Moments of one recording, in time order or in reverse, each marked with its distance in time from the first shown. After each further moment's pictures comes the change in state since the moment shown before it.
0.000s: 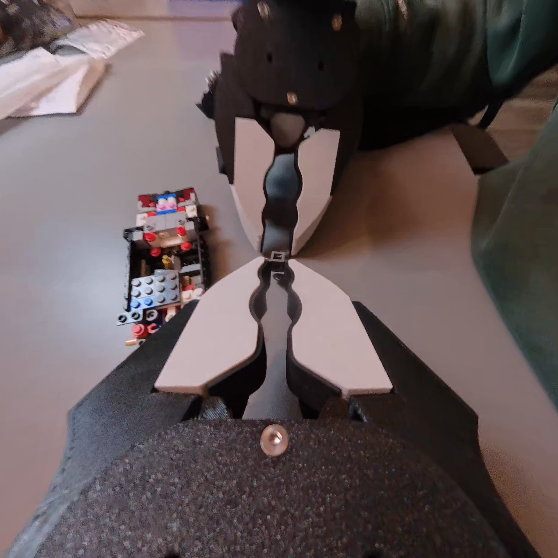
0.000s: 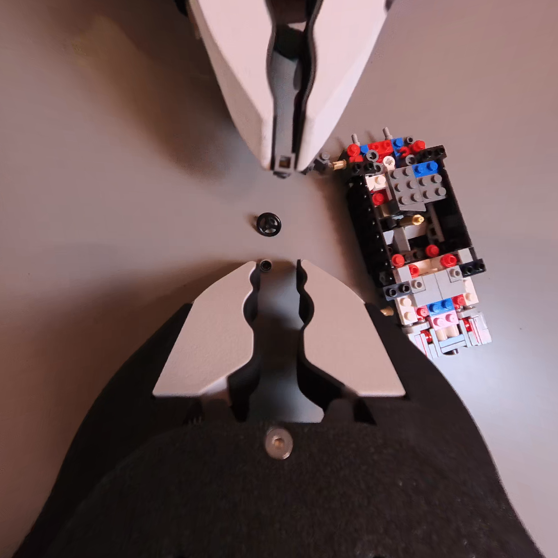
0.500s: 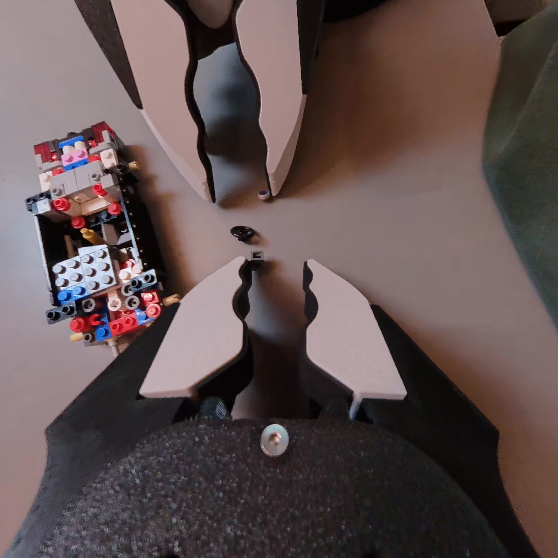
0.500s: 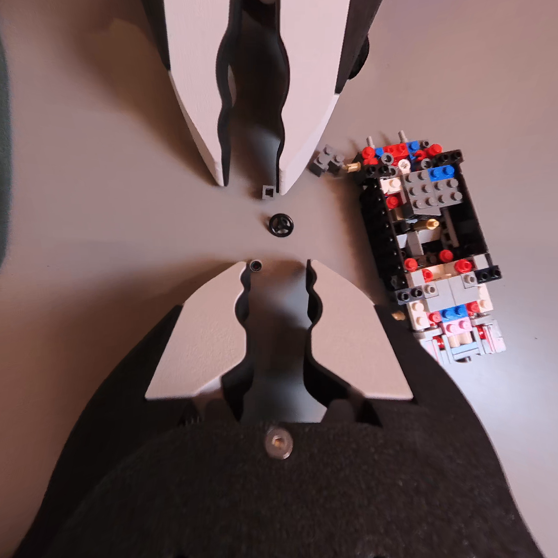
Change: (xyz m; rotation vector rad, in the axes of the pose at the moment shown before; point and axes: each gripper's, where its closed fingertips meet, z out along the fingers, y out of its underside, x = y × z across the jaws) left arm 0.023 0.043 0.008 -0.280 0.078 0.126; right arm -0.009 -0.001 0.000 0.004 -0.044 -0.012
